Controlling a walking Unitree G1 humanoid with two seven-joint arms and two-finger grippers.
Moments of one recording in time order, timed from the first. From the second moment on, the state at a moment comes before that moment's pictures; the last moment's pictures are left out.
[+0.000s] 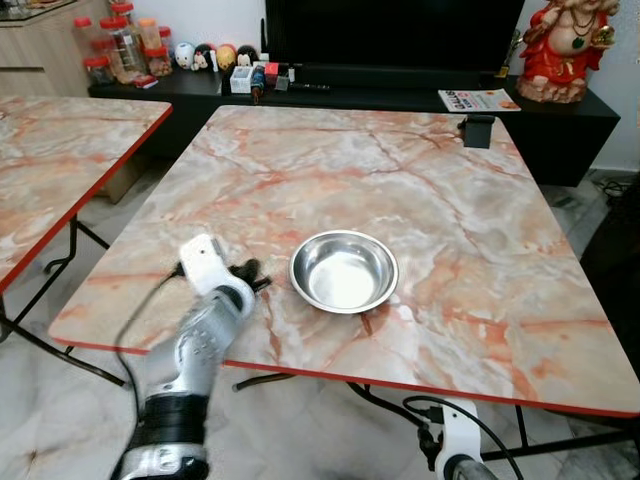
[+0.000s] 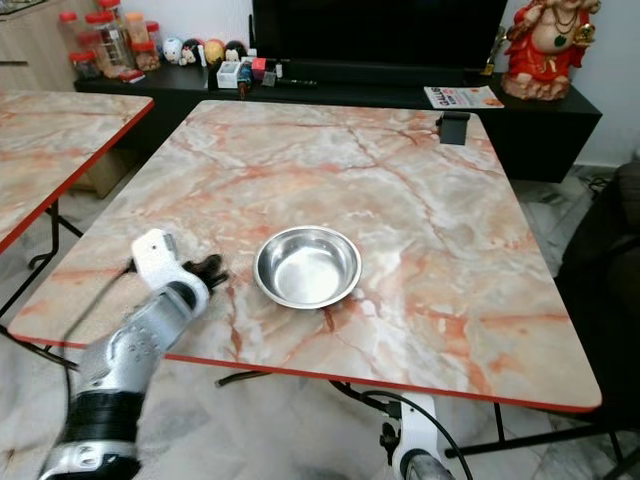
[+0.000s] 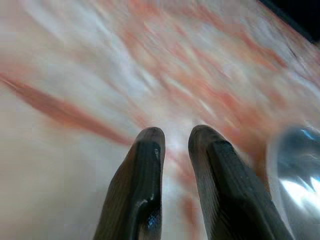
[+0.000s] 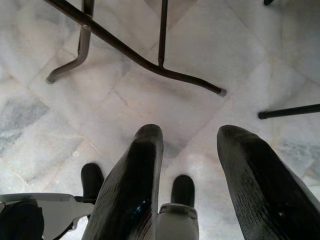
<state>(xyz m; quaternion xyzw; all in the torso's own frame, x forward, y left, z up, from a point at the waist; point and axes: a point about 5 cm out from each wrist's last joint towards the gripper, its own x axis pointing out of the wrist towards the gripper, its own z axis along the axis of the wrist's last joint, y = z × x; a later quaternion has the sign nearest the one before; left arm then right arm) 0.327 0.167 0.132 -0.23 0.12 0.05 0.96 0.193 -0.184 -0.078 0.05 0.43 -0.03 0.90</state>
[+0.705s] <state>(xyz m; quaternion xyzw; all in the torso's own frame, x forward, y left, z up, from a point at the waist) 0.257 0.320 0.148 0.11 -0.01 0.36 0.93 0.198 -0.181 -0.076 0.05 0.42 -0.02 0.91</state>
